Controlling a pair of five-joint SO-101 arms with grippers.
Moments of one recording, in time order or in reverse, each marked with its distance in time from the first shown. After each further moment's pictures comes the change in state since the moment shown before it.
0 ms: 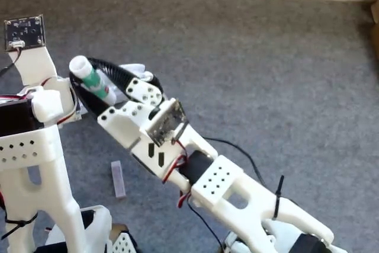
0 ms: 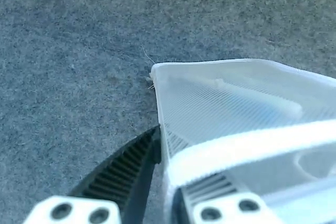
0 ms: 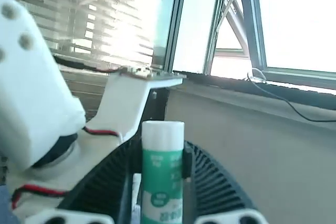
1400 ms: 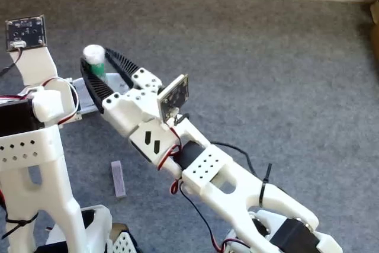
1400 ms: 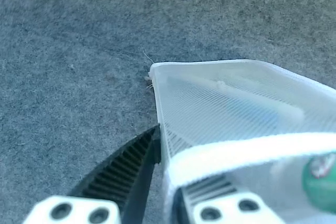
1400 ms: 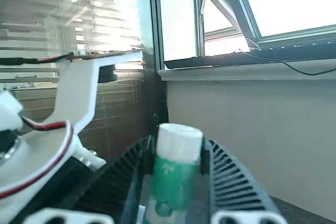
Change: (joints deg) left arm -0.4 0.0 0.0 0.0 -0.3; right arm 3.3 9.8 -0.7 -6.7 -14.1
